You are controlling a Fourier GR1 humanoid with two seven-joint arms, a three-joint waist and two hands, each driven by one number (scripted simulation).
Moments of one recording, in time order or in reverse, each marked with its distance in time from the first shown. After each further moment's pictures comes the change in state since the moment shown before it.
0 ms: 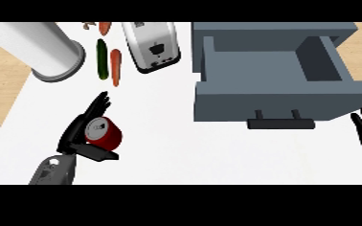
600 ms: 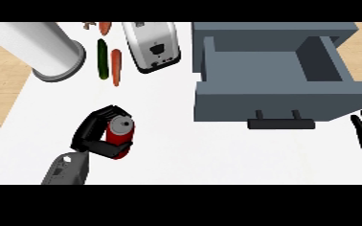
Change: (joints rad) left arm 0.006 -0.068 -0.040 -0.083 0.045 -0.033 0.056; right arm 0.017 0.011 0.006 0.003 -0.004 -0.007 -0.026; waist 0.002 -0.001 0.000
